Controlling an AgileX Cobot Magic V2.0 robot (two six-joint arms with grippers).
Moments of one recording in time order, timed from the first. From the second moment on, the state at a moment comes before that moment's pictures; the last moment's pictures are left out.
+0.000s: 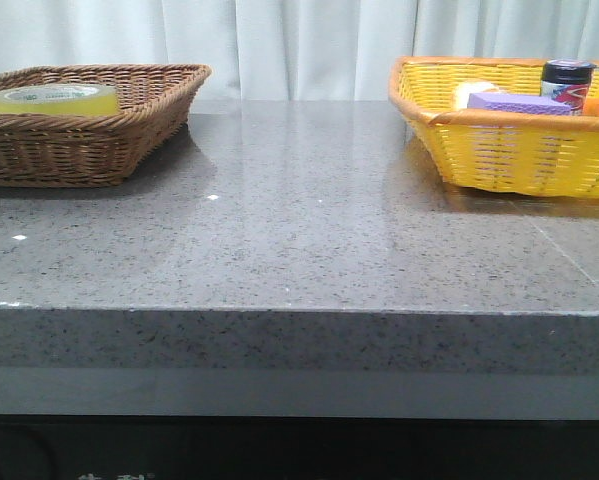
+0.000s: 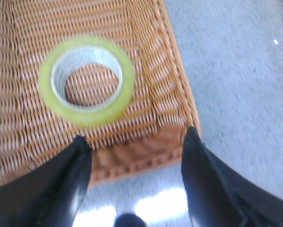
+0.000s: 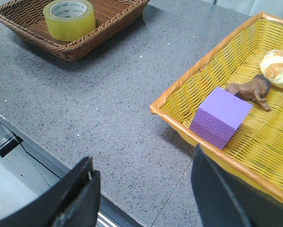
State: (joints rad) left arm -0.24 1.43 -1.62 -0.07 1.16 0.06; right arm 0.40 0.63 -0.89 0.17 0.77 -0.17
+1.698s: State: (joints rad) left arm -0.24 0.48 -0.70 -0.09 0.73 0.06; right arm 0.40 0.63 -0.89 0.17 0.78 -0.17
